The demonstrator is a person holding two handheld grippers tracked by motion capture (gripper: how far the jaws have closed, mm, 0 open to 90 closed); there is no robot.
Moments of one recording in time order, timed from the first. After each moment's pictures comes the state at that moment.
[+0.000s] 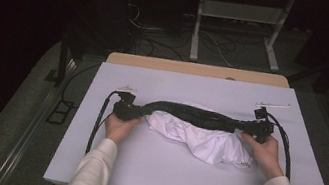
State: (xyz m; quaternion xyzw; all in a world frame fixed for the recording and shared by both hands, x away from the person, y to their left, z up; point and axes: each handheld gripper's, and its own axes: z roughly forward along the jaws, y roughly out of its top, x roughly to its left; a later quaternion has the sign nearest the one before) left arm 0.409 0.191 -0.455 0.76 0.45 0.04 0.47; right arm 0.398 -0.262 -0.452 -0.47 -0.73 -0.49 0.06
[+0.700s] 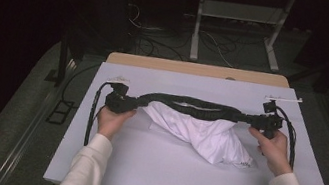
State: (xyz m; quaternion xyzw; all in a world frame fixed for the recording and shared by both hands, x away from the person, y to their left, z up) left arm 0.403 0.202 -0.401 0.76 0.43 0.06 0.49; right arm 0.401 -0.273 -0.416 -0.48 -0.71 -0.51 0.06
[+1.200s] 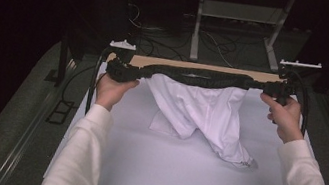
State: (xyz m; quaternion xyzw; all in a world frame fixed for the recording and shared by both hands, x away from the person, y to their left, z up) left arm 0.436 0.186 -0.301 0.78 0.39 0.10 0.47; right arm 0.450 -0.284 -0.335 -0.48 -0.69 -0.53 0.02
